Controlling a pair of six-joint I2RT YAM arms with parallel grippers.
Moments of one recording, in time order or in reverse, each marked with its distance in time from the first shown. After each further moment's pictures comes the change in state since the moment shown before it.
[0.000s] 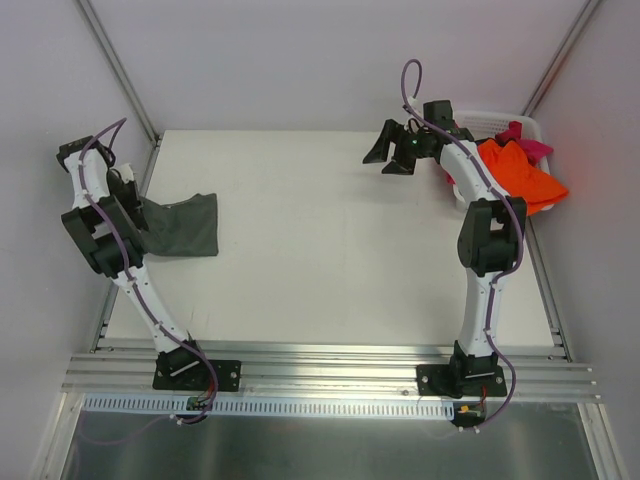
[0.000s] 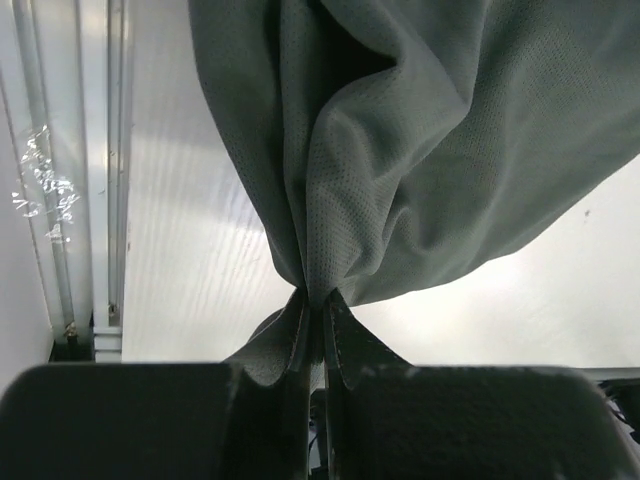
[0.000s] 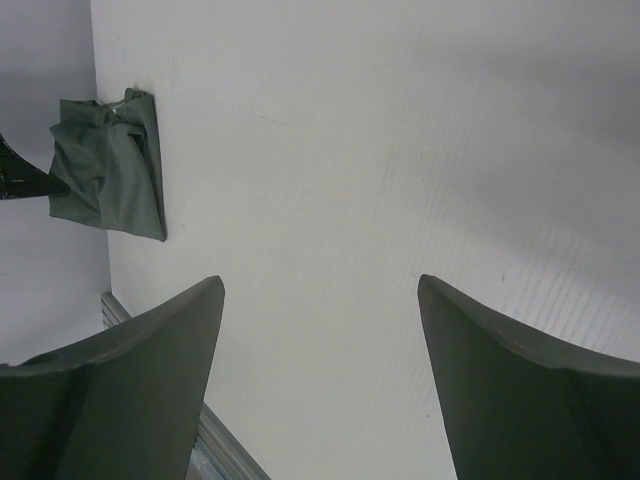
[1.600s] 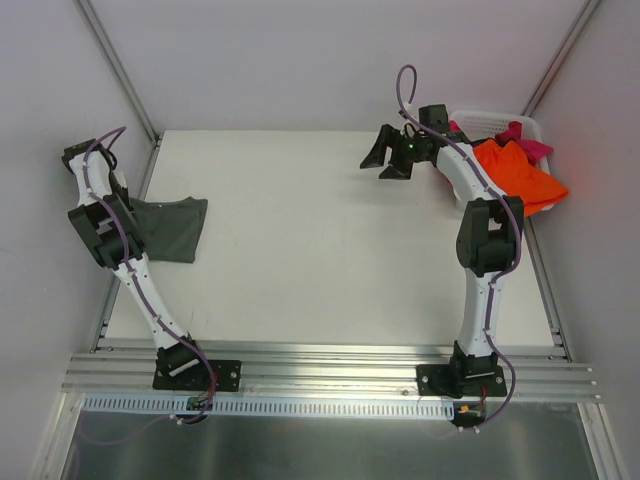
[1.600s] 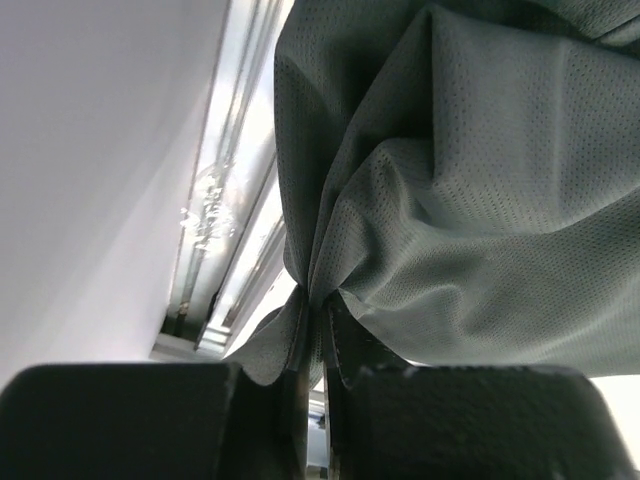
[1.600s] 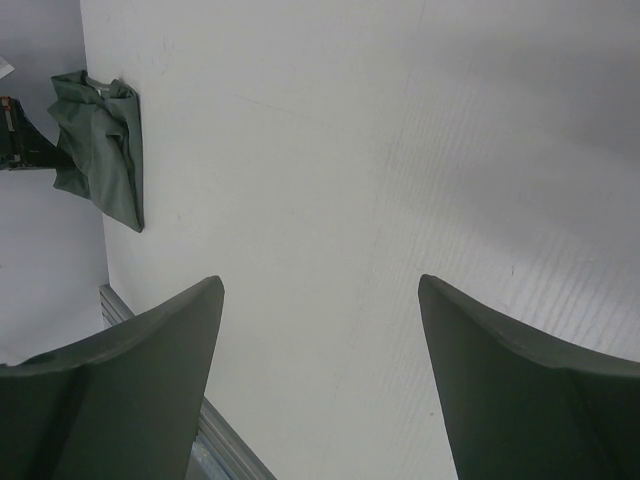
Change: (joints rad) left arm 0.026 0.211 0.198 0.001 -0.314 -0.002; right arm 0.015 0.002 -0.035 0.008 0.001 0.002
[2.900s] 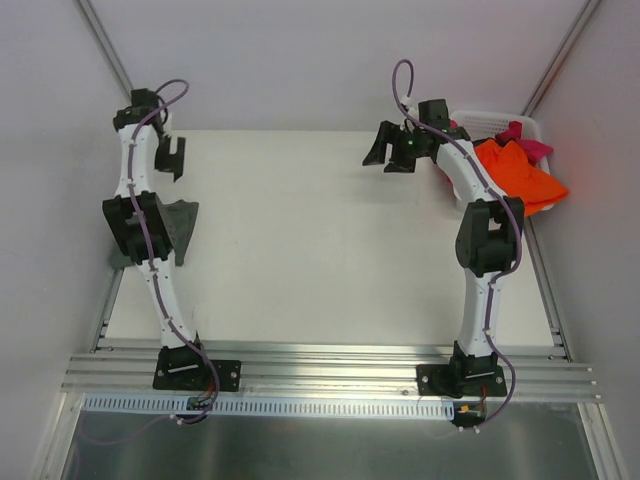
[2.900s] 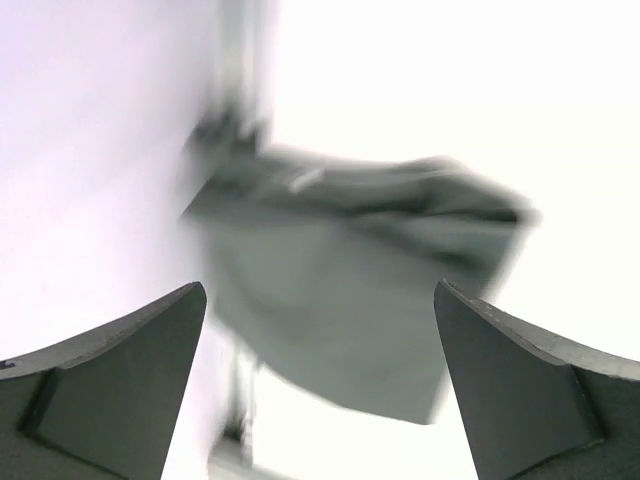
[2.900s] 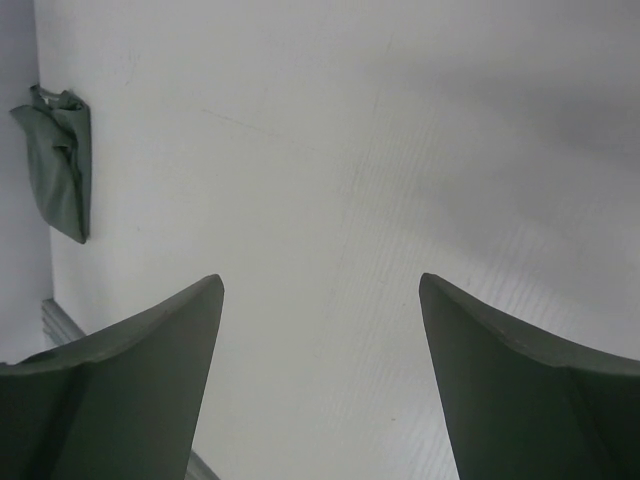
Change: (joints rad) left arm -0.246 -0.113 0.040 0.224 -0.126 0.079; right arm 0.006 0.000 0.034 -0.016 0.064 -0.067
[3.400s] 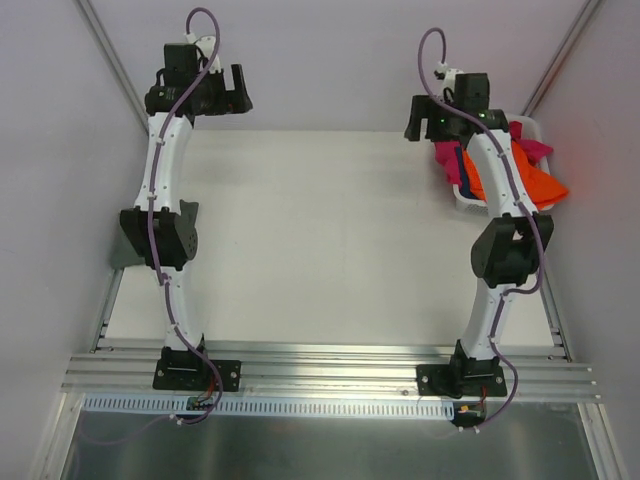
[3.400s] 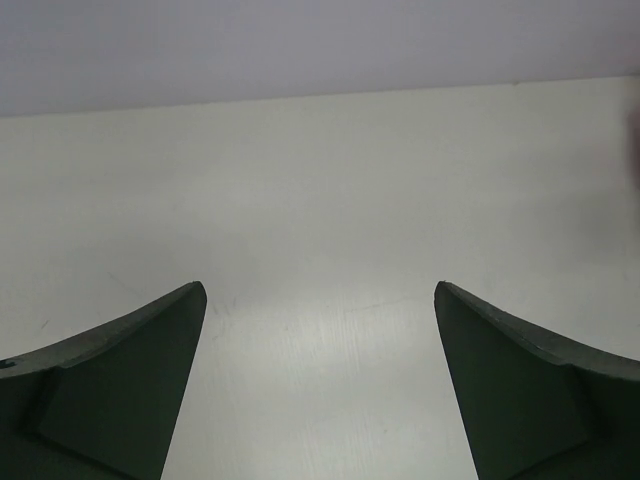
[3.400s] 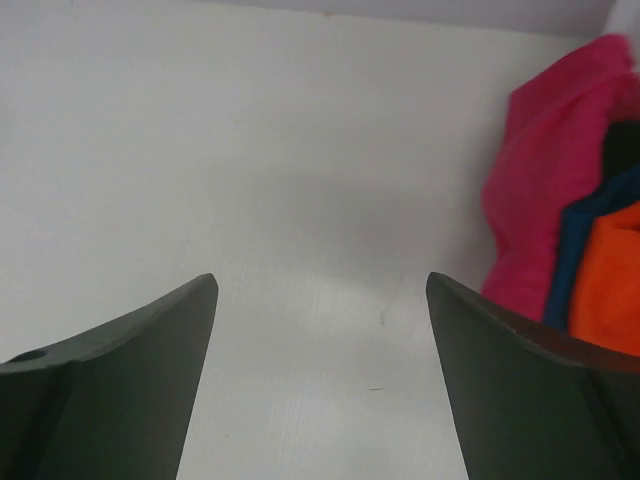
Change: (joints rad) left arm -0.322 -0.168 0.159 0.304 0.499 -0.345; right arm -0.059 -0.136 0.103 -0.074 0.362 -0.275
